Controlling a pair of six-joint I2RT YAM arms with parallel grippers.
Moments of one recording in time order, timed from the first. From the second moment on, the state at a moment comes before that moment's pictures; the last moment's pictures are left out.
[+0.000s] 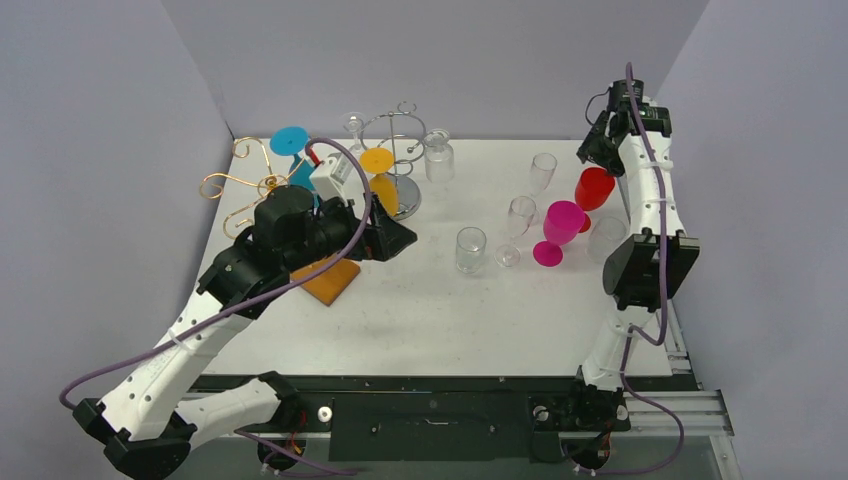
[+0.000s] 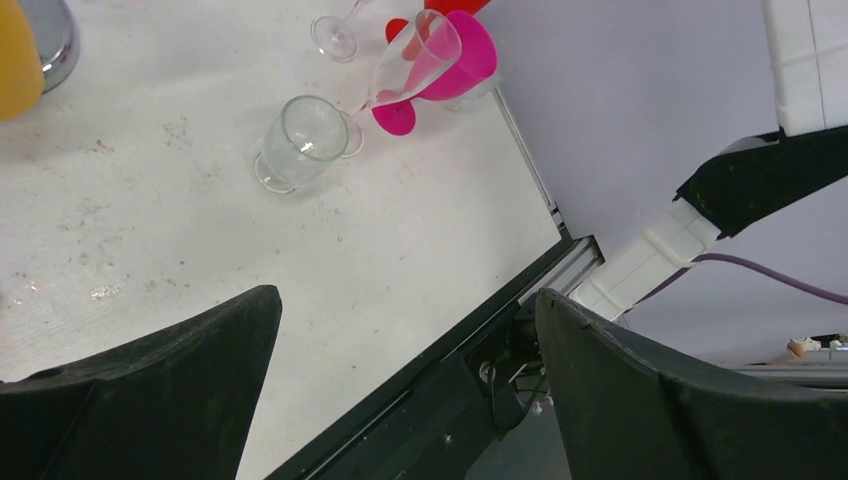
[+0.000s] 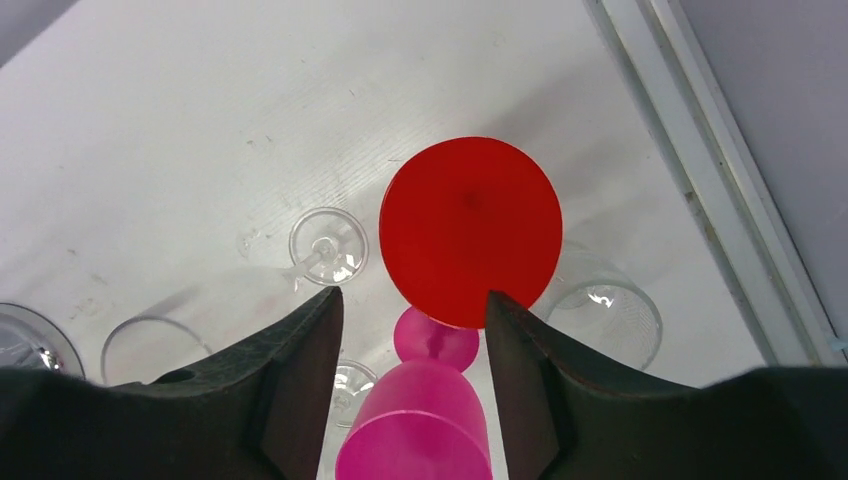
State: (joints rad) left arm -0.69 1.01 1.27 -0.58 0.16 -0.65; right arm -0.09 2.04 2.19 -1.13 0.17 0.43
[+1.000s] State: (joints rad) left arm 0.01 1.23 1.75 -0.77 0.05 -0.69; right arm 0.00 1.35 1.64 -0.85 -0.03 0.51
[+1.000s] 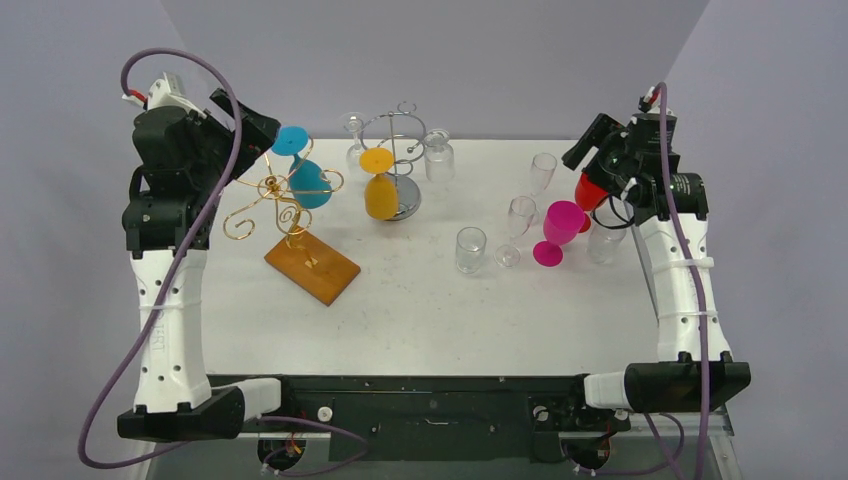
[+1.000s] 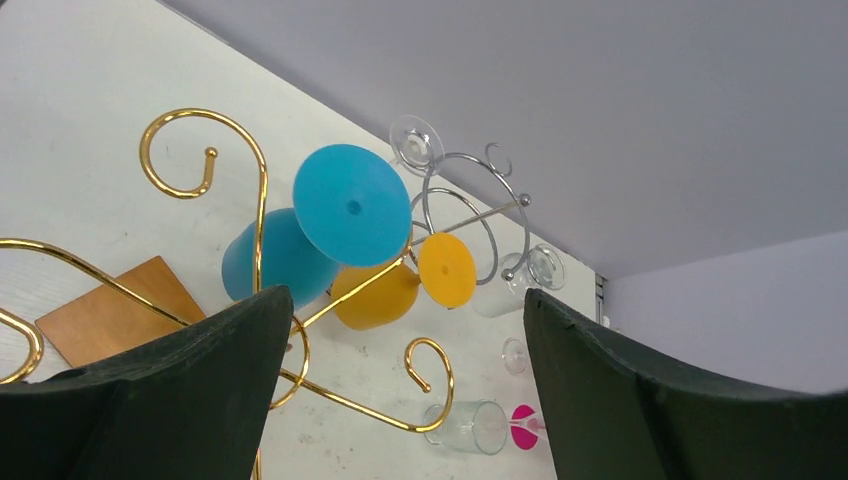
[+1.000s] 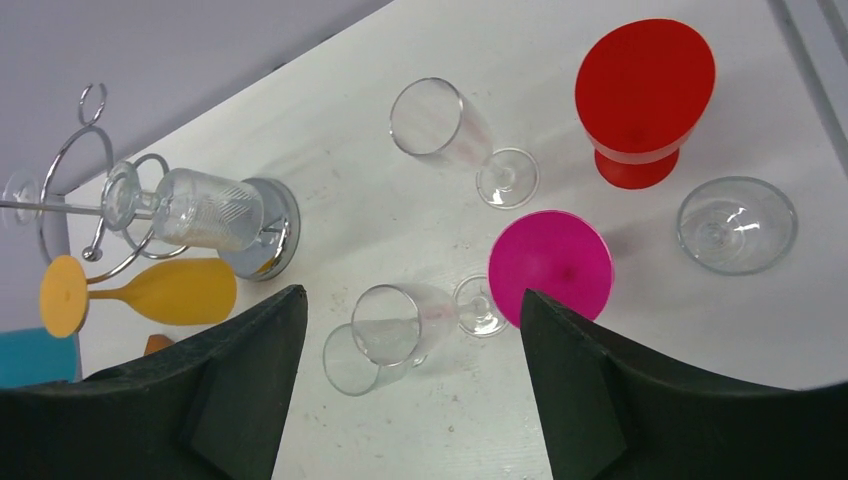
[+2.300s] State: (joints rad) left arm 0.12 1.43 1.63 -0.63 0.22 -0.87; right arm 0.01 1.26 1.56 -0.79 -0.10 0.53
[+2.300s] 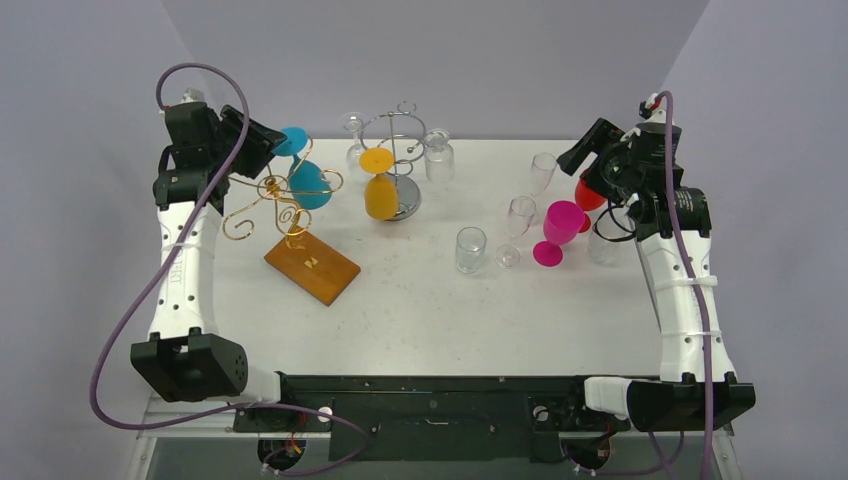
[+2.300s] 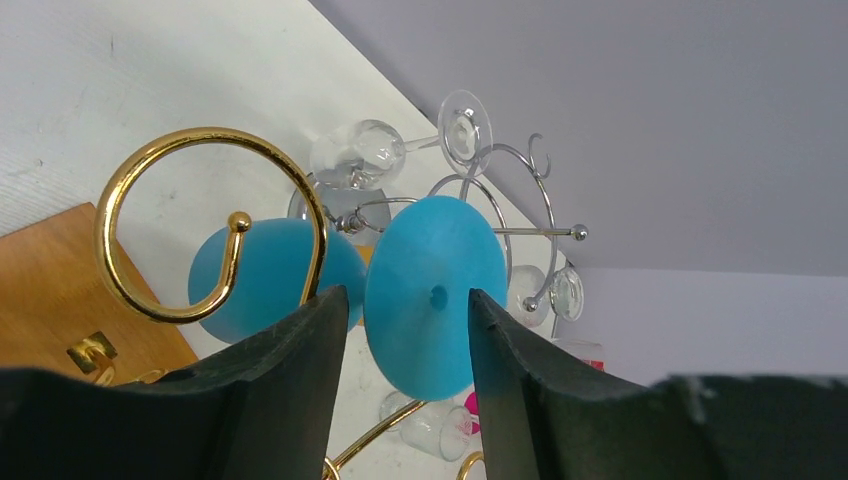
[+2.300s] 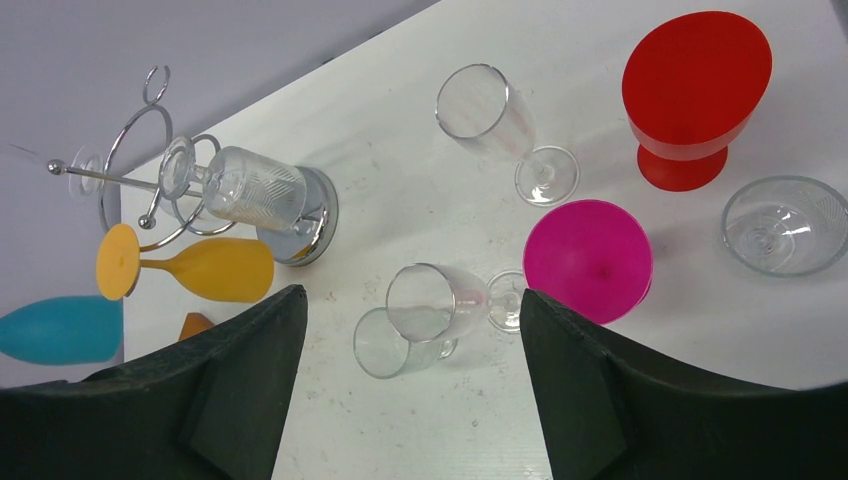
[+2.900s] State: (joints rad) left arm 0.14 1.43 1.60 -0.59 0.29 -0.92; right arm 0.01 1.26 1.56 -0.78 -0.10 0.54
